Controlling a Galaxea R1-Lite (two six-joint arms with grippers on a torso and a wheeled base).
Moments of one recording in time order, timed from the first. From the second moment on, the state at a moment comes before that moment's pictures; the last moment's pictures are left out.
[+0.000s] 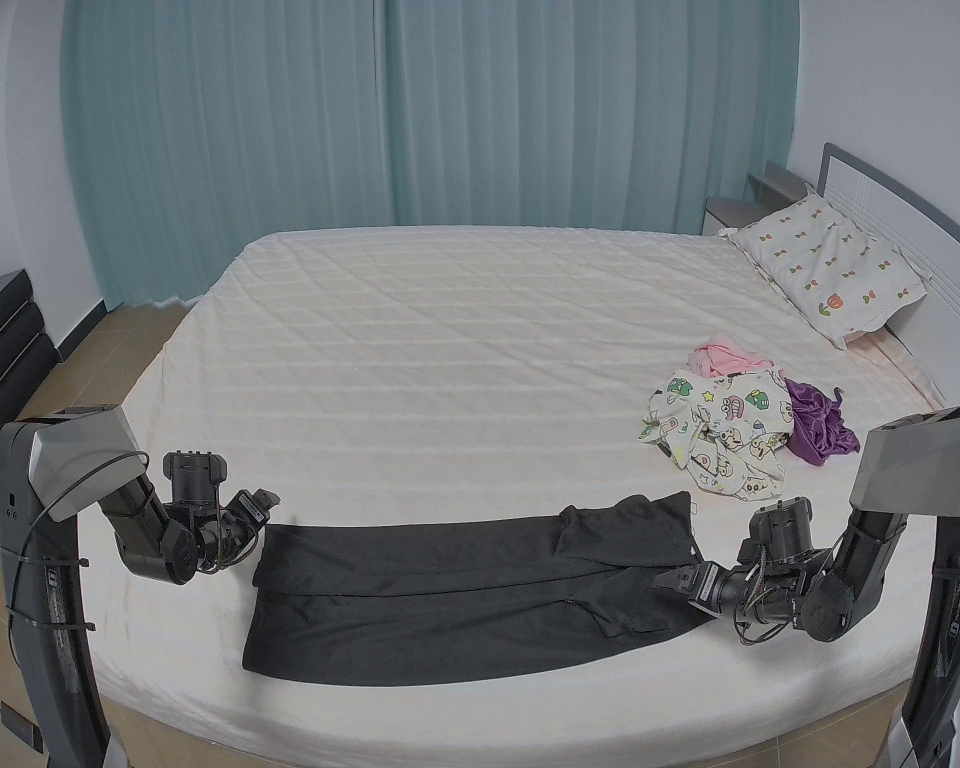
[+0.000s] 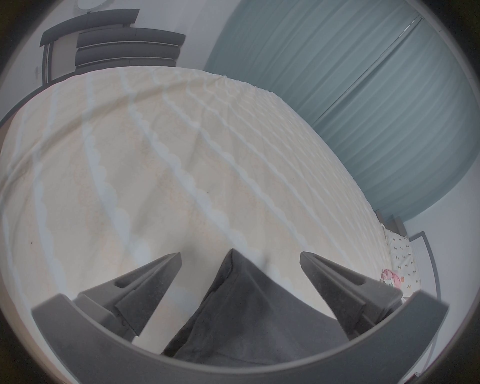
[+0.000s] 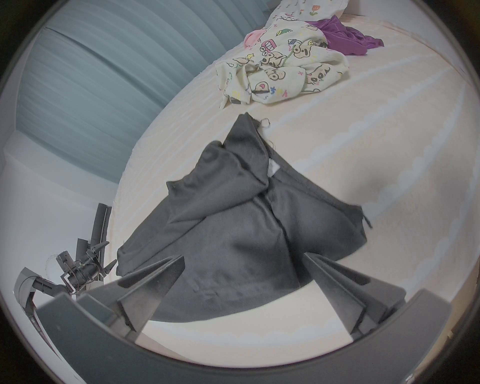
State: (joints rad) left arm 0.04 2.37 -0.86 -0.85 0.01 -0.79; right arm 0.23 2.24 -0.45 -1.00 0.14 0.69
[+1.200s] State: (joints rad) left arm 0.04 2.37 -0.86 -0.85 0.01 -0.79; right arm 0.22 2.34 -0.42 -1.14 0.10 0.60
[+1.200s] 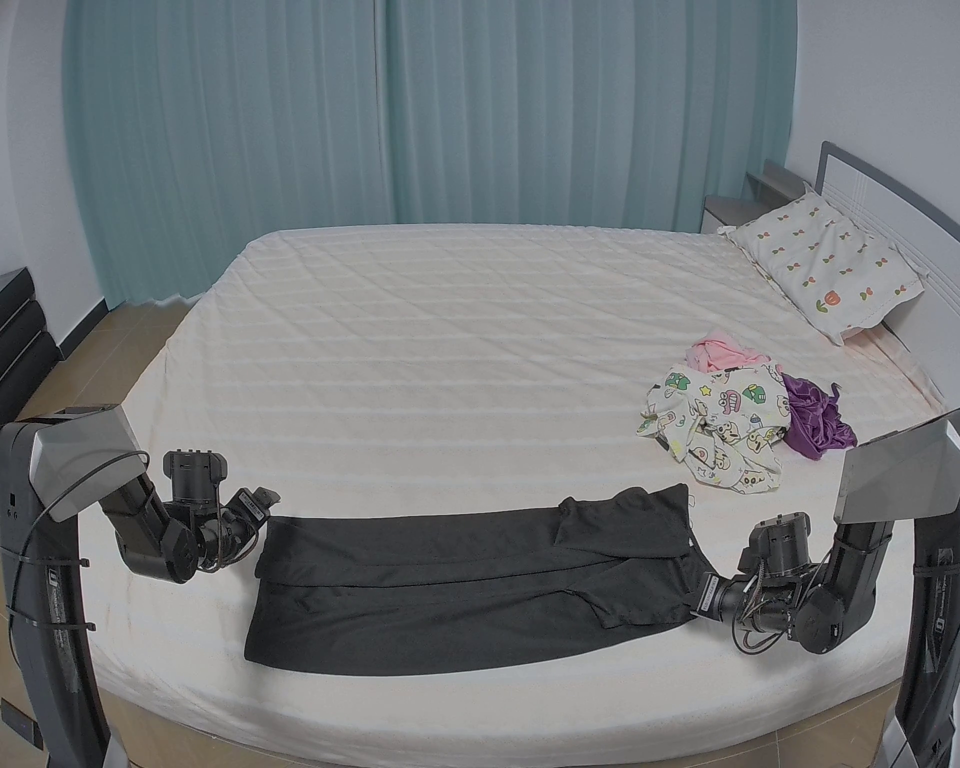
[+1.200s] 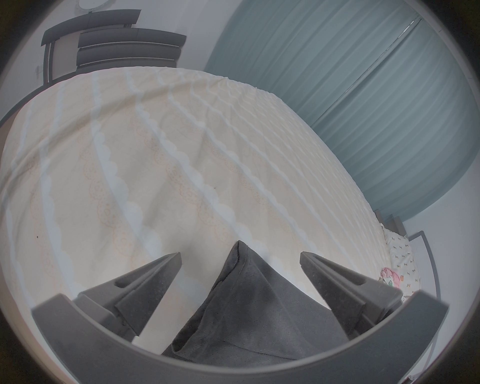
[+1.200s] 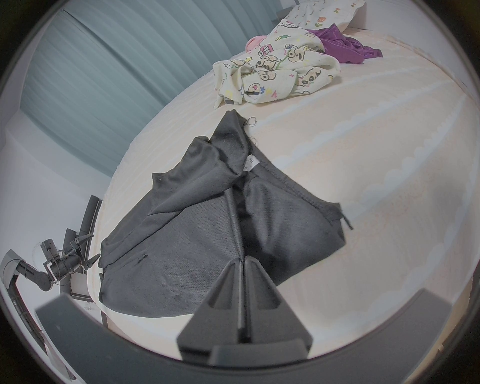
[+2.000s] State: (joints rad) left arm 0.06 2.27 -0.74 -0.77 -0.27 -0.54; right arm 0.18 2.32 -0.41 -1.17 0.13 0.59
